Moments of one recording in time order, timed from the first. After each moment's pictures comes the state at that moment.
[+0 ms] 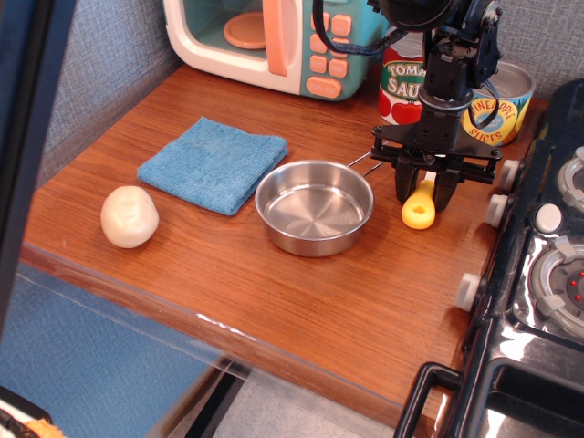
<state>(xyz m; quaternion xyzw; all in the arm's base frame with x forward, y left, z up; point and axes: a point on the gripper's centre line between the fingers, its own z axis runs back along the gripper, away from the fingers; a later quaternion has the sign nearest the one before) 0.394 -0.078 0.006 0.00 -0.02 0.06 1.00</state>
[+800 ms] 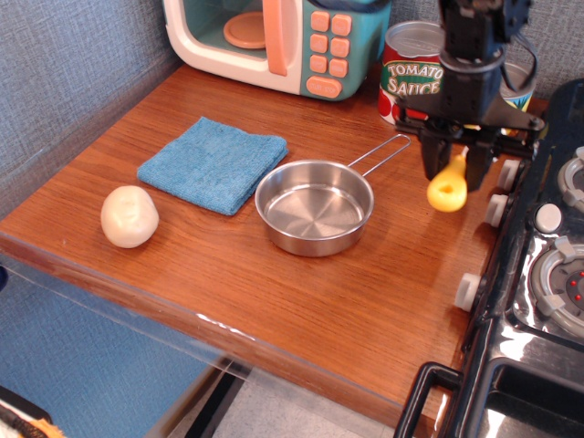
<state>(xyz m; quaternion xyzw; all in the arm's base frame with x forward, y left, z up) 0.376 -0.107 0.076 -0.06 -0.10 -0.03 0.99</state>
